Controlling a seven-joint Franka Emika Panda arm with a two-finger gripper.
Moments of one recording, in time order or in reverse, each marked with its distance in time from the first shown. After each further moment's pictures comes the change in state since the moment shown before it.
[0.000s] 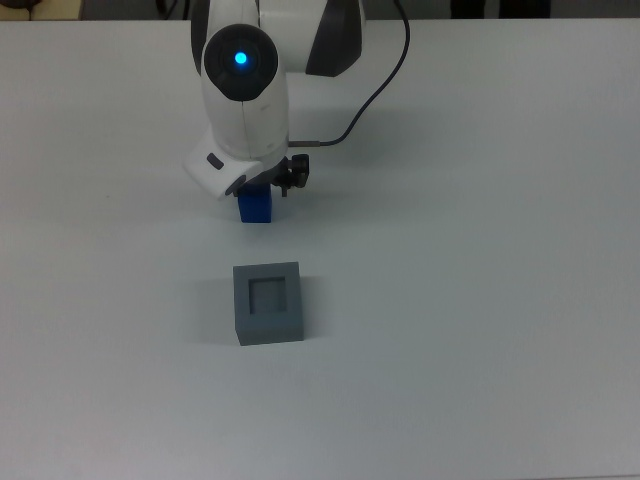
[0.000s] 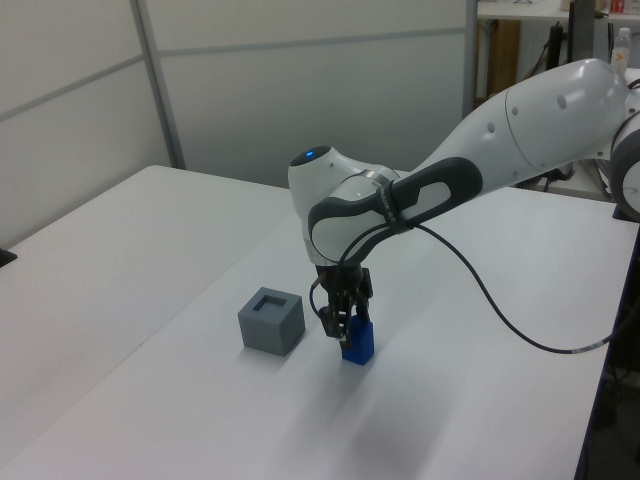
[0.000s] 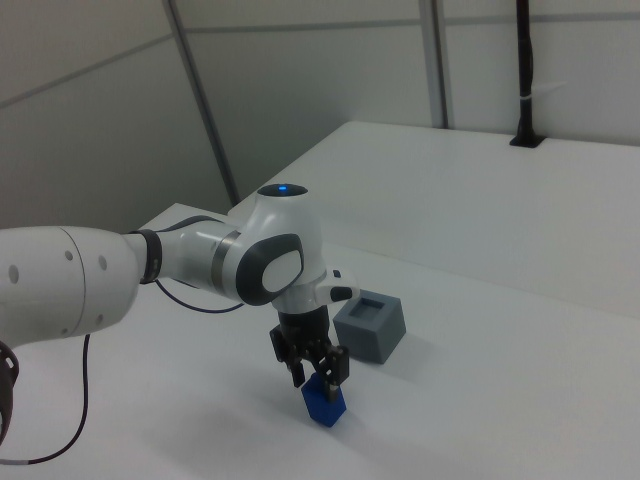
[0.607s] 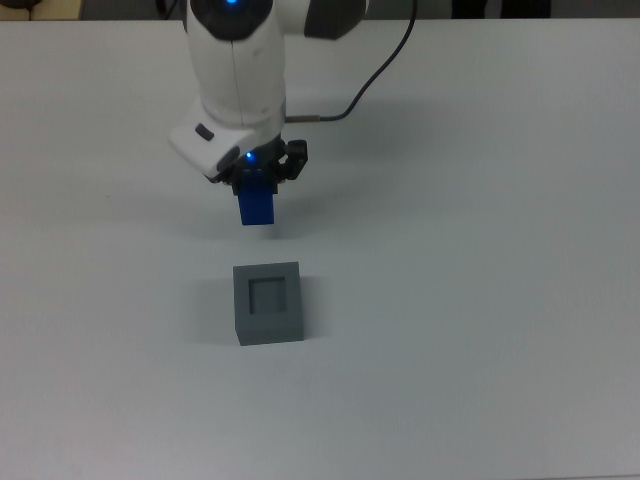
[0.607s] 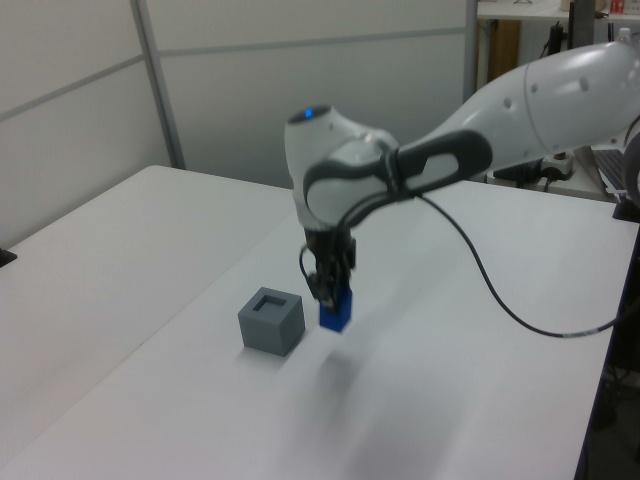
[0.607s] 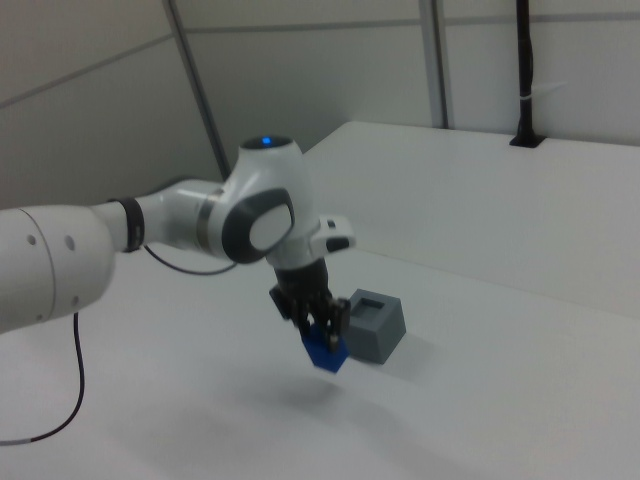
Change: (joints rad) arm -0.001 -0.054 -0.003 0.119 -0.002 -0.035 -0.043
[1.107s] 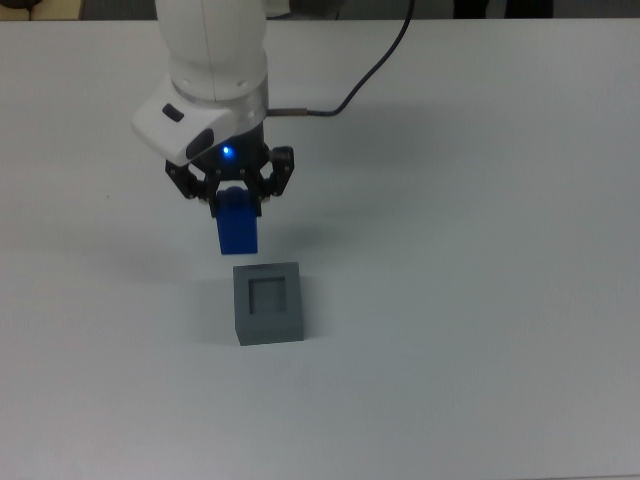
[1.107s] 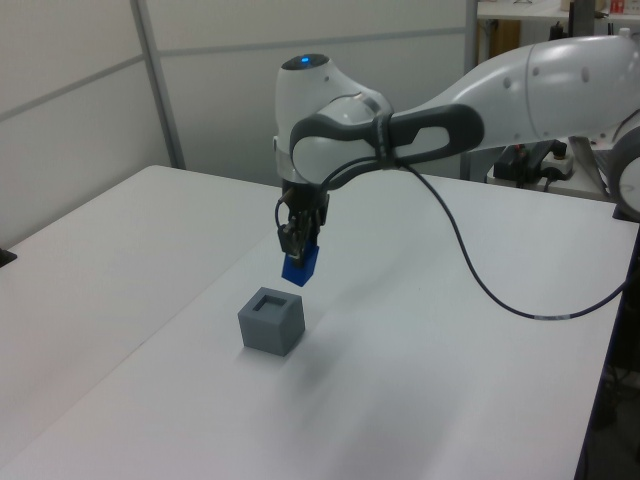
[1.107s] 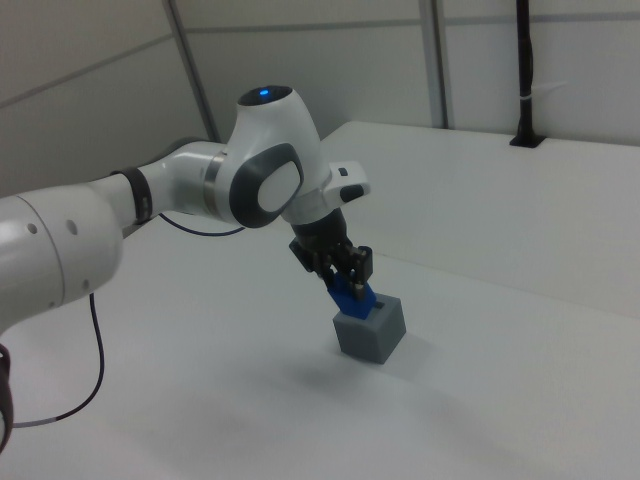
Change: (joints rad) arm -0.022 0.066 -0.001 0.177 -0.005 0.062 -0.017
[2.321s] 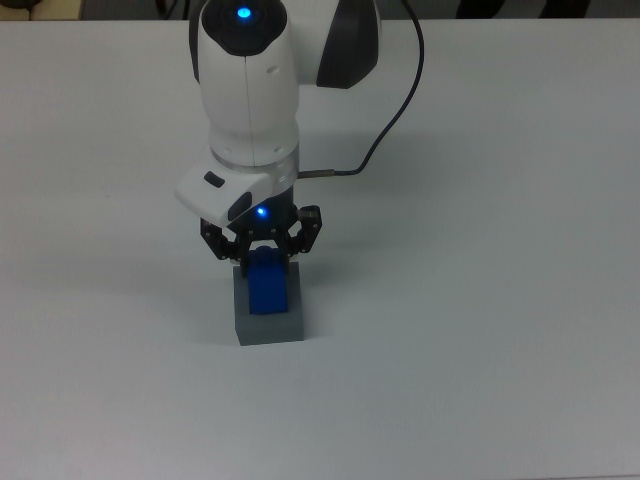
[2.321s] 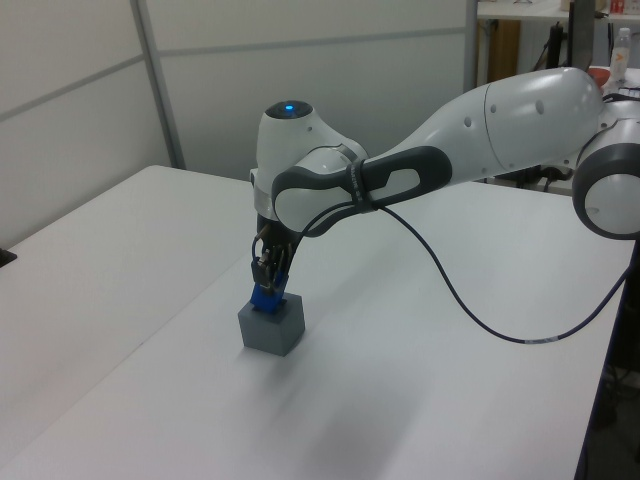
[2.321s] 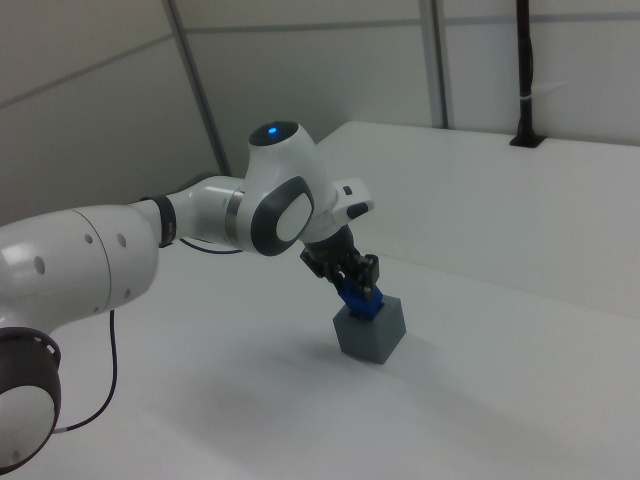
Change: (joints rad) arm 0.013 0.118 0.032 0.016 0.000 0.189 0.000
